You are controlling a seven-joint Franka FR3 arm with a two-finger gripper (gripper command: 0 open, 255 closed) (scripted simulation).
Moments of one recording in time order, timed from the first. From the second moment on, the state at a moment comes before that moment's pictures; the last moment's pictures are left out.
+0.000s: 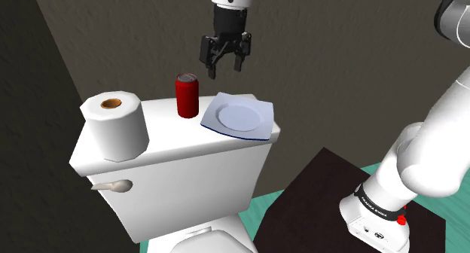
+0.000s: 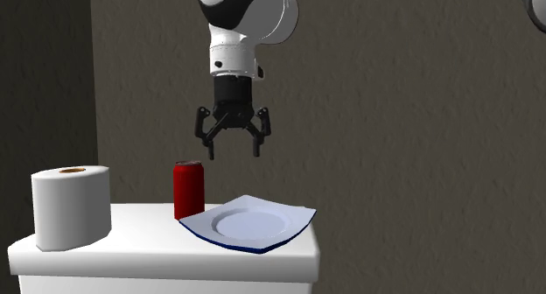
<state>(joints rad) 0.12 0.02 0.40 -1.64 -0.03 1.66 0.56</state>
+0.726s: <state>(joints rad) 0.26 0.40 0.43 -1.19 -0.17 1.57 0.71</state>
